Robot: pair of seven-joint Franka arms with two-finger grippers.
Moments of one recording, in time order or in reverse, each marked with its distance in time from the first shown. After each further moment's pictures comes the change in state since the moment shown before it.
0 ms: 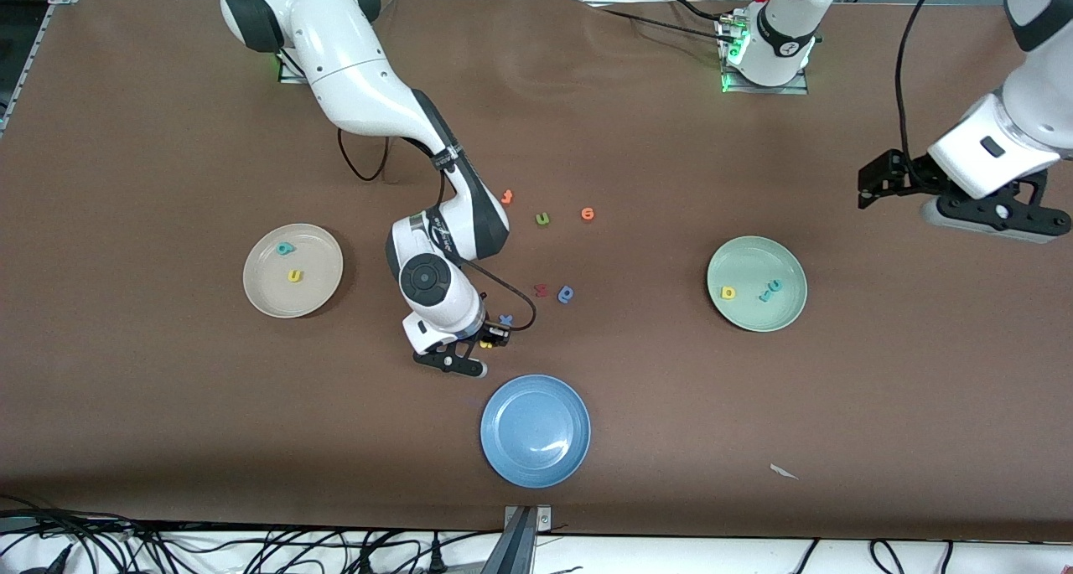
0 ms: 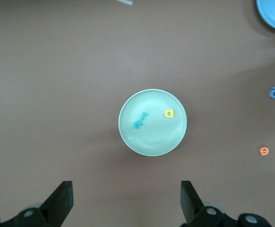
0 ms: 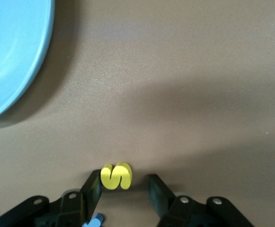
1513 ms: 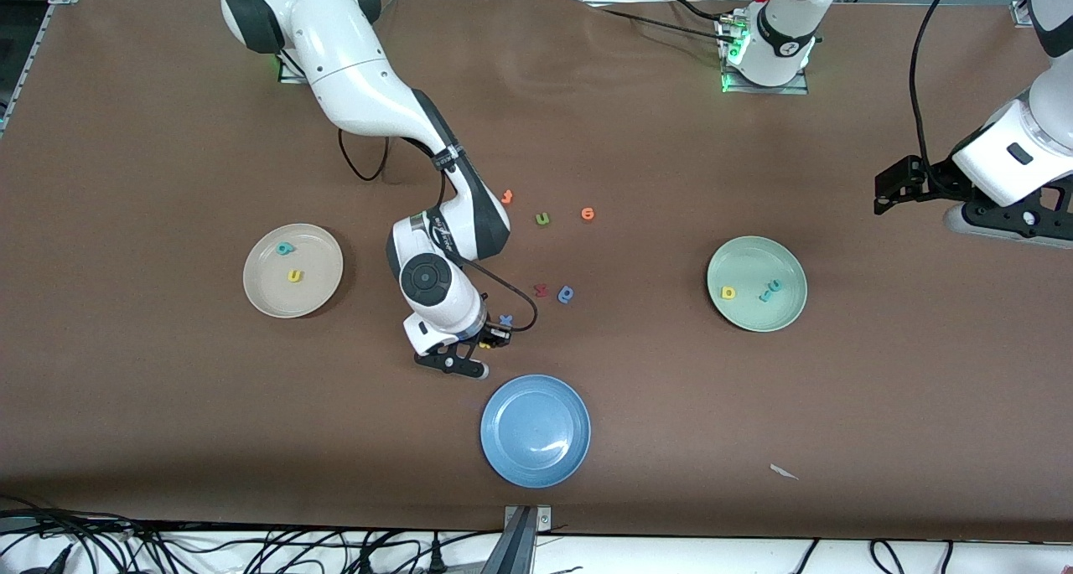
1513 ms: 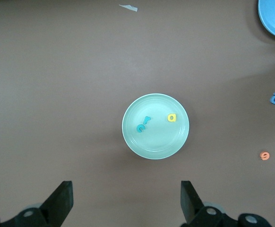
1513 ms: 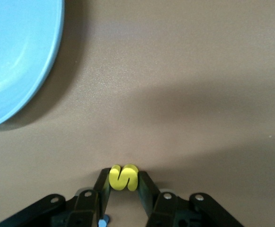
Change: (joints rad) left arm 0.012 0.007 -0.008 0.031 0.000 -0.003 0.000; right arm -0.001 0.005 0.000 0.015 0.000 0.000 0.000
